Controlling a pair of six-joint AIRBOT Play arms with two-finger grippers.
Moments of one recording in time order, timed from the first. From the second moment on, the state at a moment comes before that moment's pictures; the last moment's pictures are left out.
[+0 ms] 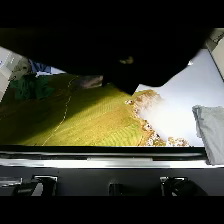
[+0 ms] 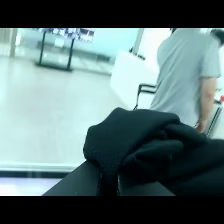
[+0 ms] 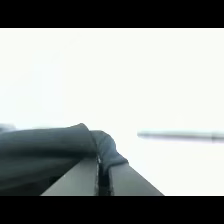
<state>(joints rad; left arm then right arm) 0.13 -0.54 1.50 1.03 -0.82 -1.49 0.46 -0.86 1.83 -1.85 0.98 1.86</state>
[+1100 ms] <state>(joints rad) 0.16 -1.30 1.06 1.05 -1.08 -1.50 0.28 -1.43 1.34 -1.57 0.86 2.21</state>
